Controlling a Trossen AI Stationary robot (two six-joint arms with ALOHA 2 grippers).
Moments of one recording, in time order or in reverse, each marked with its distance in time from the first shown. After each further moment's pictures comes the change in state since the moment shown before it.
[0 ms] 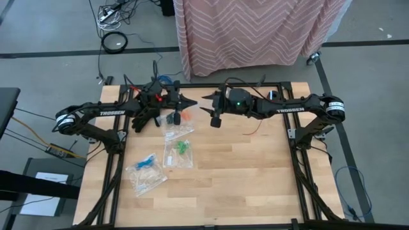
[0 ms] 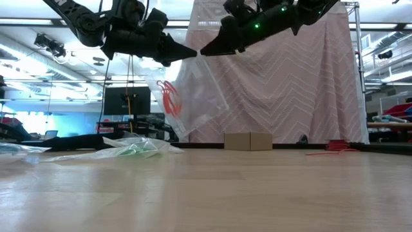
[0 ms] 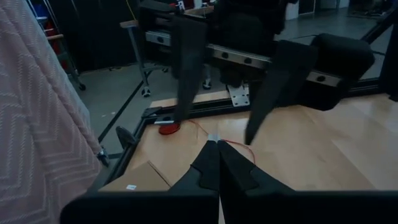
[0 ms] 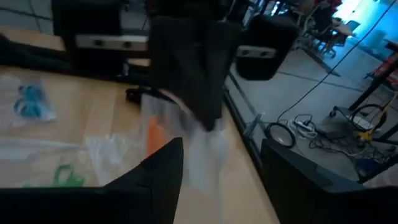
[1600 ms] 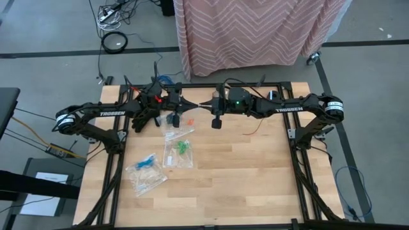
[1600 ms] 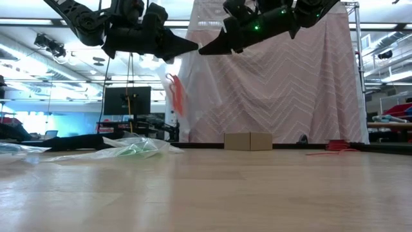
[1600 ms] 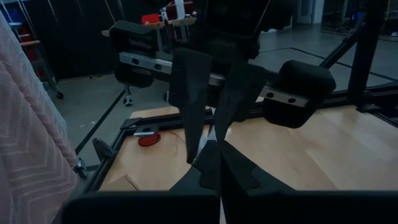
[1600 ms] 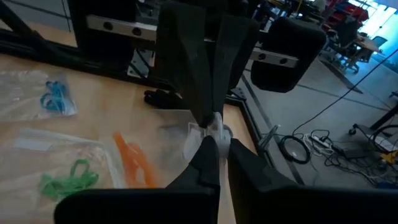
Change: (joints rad) left arm -0.022 0.001 -0.001 0.036 0.068 -0.043; right arm -0.018 0.013 0.001 0.016 -0.111 -0.053
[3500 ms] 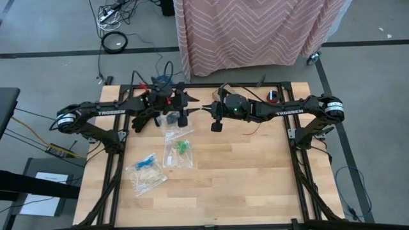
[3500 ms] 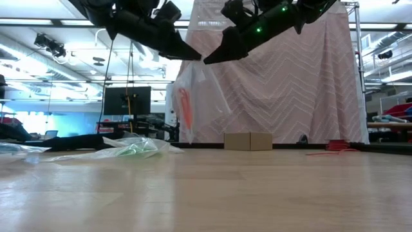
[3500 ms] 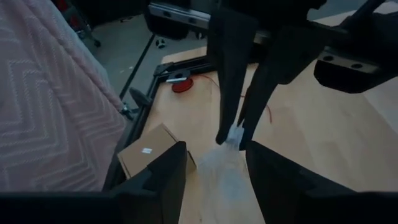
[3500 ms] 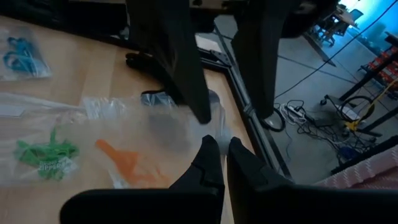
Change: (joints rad) left arm -0.097 0.007 0.187 -0.441 -0.335 0.179; right arm 0.062 -0.001 0.000 -0.107 0.206 -0.011
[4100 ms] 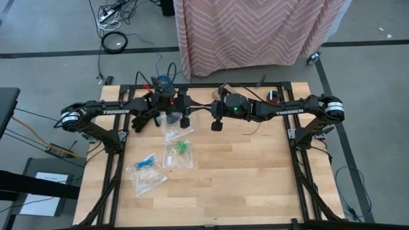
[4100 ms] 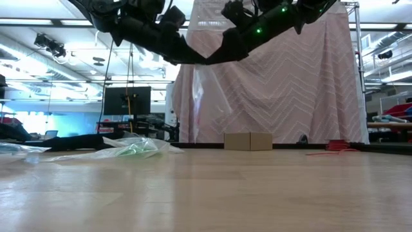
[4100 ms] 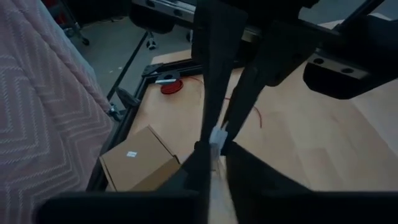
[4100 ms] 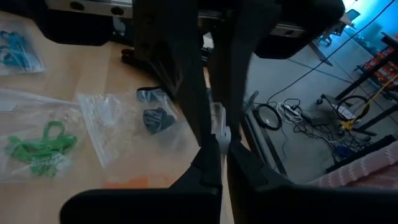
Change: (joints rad) left arm -0.001 0.058 -0.002 0.067 0.051 -0.046; right arm 0.000 0.000 0.001 -0.006 0.004 -0.016
